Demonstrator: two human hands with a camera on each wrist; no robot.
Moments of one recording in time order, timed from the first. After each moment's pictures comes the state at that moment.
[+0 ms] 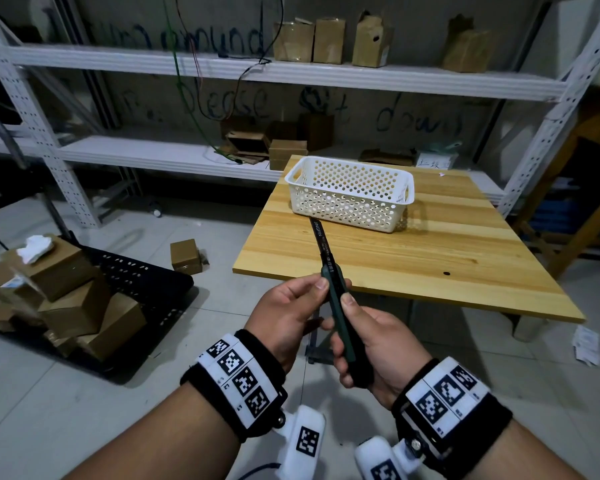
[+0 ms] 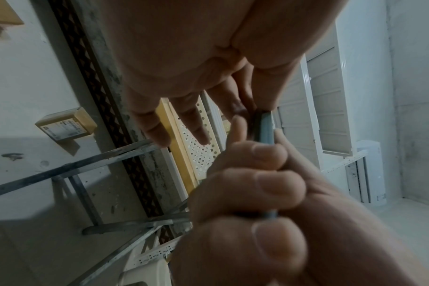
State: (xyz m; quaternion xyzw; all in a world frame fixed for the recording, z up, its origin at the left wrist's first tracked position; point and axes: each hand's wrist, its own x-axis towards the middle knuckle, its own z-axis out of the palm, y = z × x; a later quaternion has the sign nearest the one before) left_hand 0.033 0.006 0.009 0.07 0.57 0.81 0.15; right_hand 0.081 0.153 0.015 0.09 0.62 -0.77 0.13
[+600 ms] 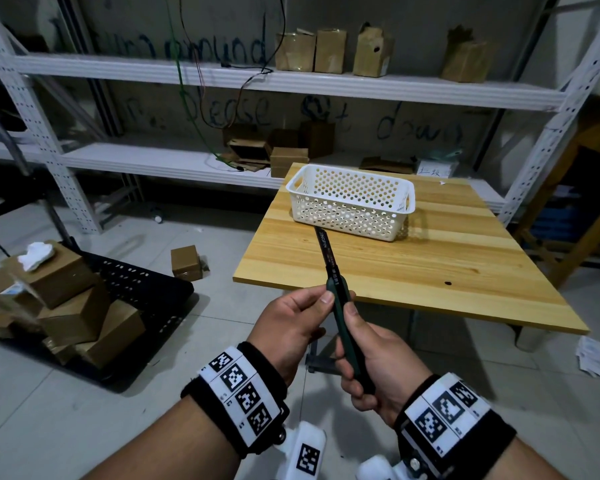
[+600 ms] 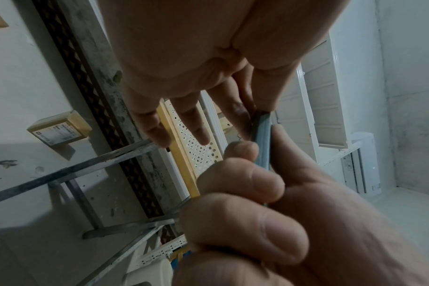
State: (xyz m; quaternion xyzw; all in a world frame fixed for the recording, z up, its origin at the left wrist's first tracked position) left_hand 0.034 0.010 0.010 0.06 0.62 0.77 0.15; right_hand 0.080 0.157 0.010 0.12 0.65 -0.74 0.14
